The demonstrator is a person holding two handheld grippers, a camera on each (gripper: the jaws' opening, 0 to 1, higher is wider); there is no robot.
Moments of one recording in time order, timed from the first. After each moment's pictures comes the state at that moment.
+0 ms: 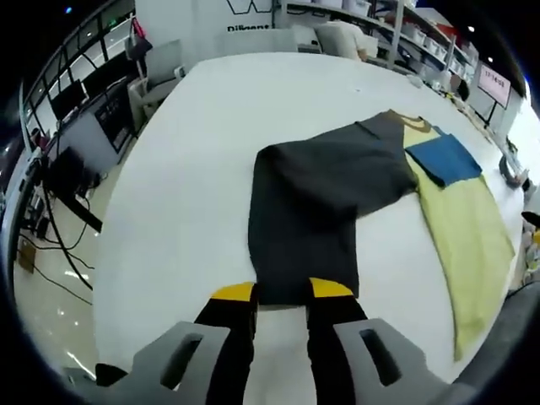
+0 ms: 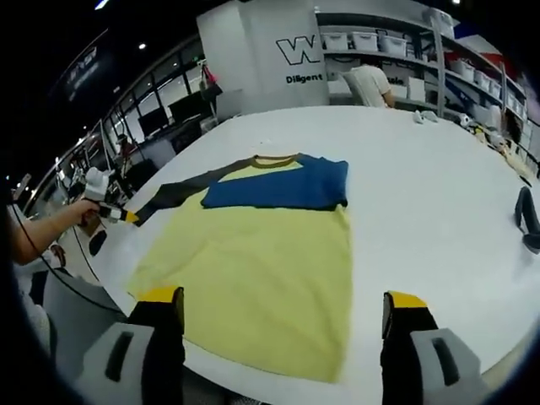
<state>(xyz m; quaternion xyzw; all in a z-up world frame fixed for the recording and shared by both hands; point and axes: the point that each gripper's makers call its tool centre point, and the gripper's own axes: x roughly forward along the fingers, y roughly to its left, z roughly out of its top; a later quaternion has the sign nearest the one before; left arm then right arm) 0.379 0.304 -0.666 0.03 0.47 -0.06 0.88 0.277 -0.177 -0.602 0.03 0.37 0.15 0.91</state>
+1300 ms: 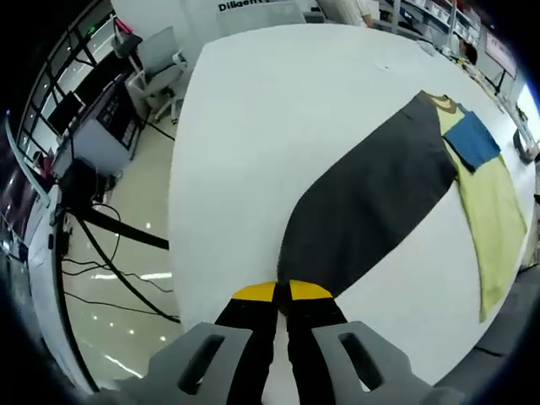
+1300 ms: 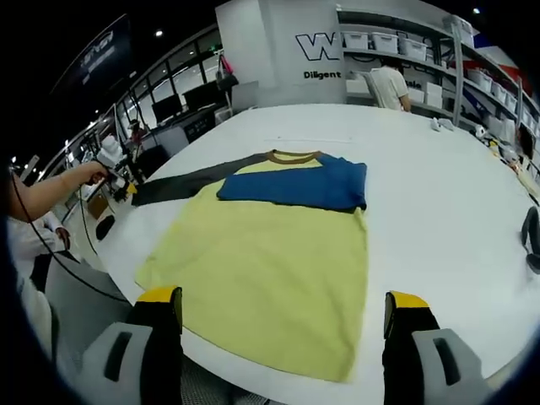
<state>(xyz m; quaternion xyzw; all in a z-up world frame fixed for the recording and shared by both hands) 0.408 0.399 -0.638 0.11 0.54 -0.05 0.83 0.272 -0.162 -0.596 0.01 0.38 0.18 0.91</state>
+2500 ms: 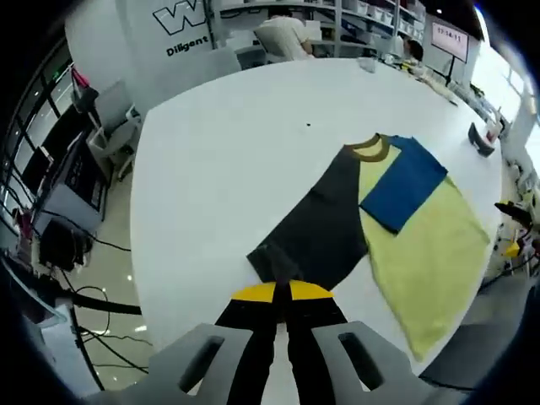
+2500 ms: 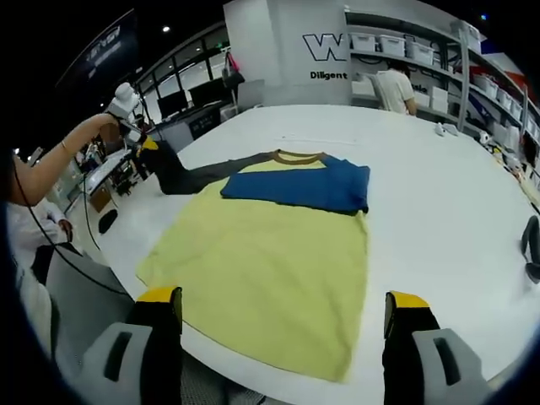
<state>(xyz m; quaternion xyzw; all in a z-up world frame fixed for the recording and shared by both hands) 0.474 0.249 -0.543 0.13 0.47 -0.17 0.86 0.270 -0.162 -0.593 0.00 0.38 0.20 0.90</state>
